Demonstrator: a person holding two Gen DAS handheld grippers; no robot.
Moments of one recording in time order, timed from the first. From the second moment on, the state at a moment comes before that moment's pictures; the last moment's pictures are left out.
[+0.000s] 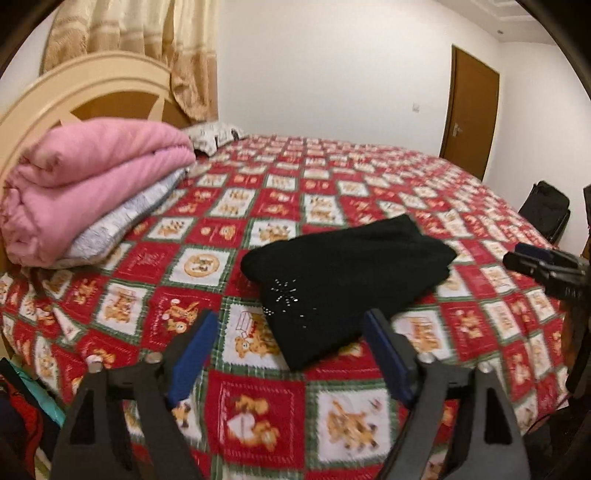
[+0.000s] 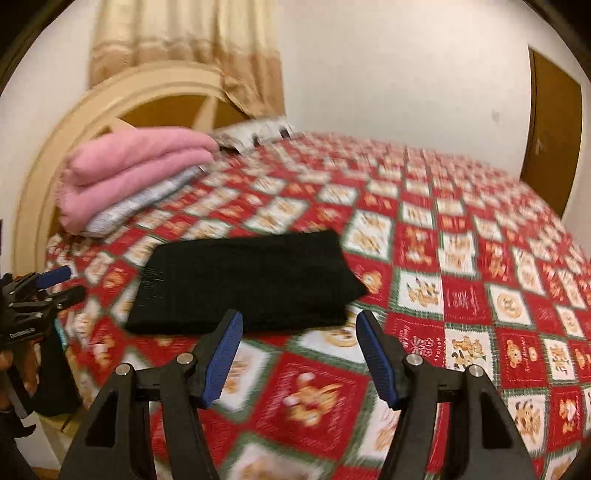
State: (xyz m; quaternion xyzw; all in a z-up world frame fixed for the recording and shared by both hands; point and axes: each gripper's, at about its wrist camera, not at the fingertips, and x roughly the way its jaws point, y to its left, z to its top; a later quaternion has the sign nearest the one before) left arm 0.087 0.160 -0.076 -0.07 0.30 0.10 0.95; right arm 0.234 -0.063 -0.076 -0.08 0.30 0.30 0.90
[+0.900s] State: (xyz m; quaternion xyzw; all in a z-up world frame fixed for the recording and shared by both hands) left arm 0.043 0.134 -0.041 -0.07 0.22 0.08 0.97; right arm 0.136 -0.063 -0.035 -0.08 0.22 0.32 0.92
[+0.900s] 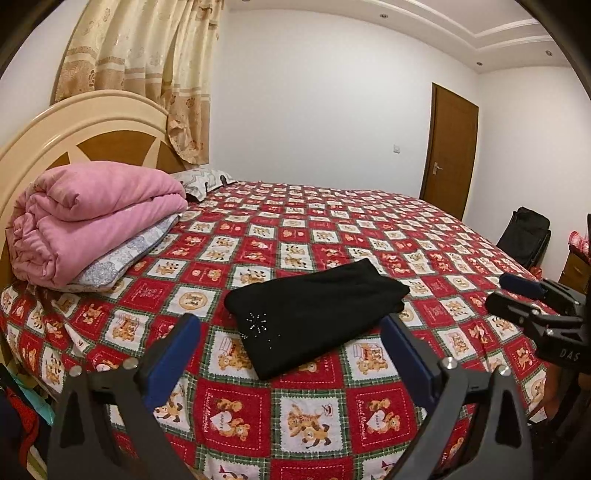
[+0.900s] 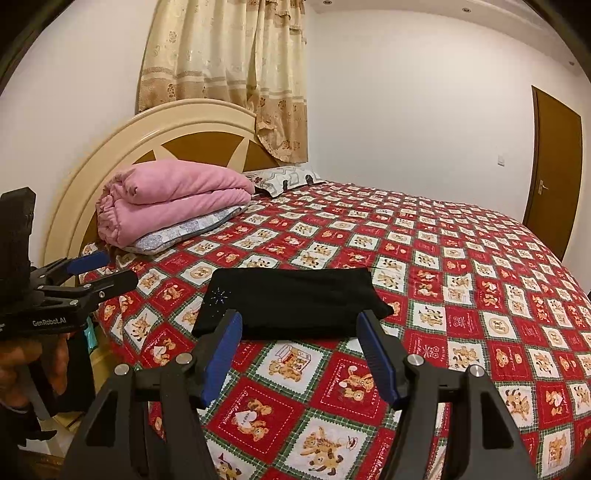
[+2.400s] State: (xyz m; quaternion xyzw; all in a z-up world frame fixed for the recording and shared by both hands) left arm 0.041 0.136 -0.045 -0.07 0.22 0.09 0.97; right arm 0.132 -0.060 -0.042 -0.08 0.23 0.34 0.91
